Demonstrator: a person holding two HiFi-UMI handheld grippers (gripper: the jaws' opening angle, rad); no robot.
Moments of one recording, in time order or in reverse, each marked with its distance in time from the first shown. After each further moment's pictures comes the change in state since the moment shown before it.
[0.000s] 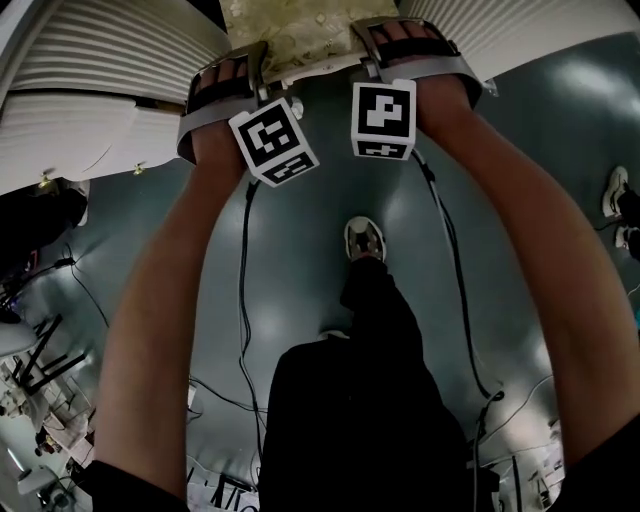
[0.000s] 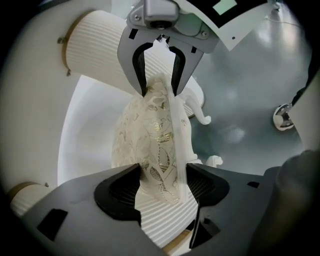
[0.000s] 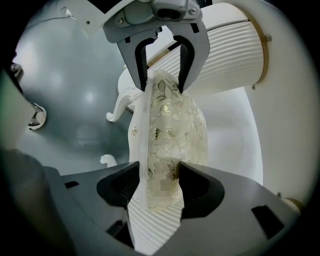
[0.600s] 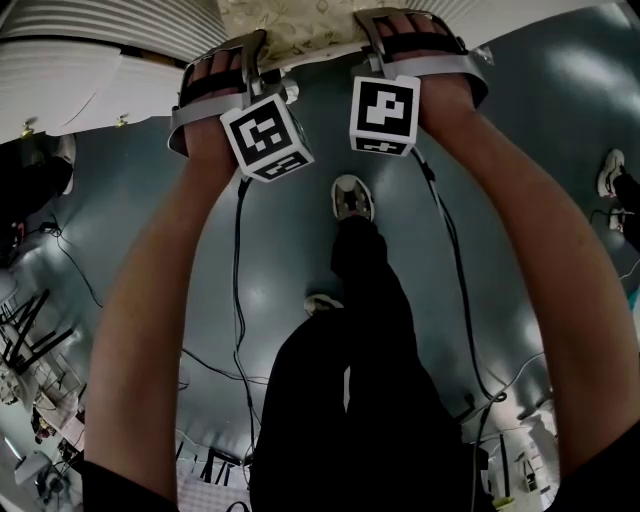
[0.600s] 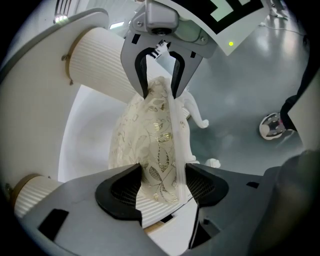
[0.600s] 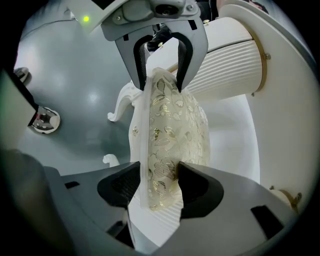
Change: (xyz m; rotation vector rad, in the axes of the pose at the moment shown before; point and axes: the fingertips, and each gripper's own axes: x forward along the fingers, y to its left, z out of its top) left arm -0.059 -0.055 0.009 -0.024 -0.032 -0.024; right arm -0.058 0.051 0.009 0.000 0.005 0.027
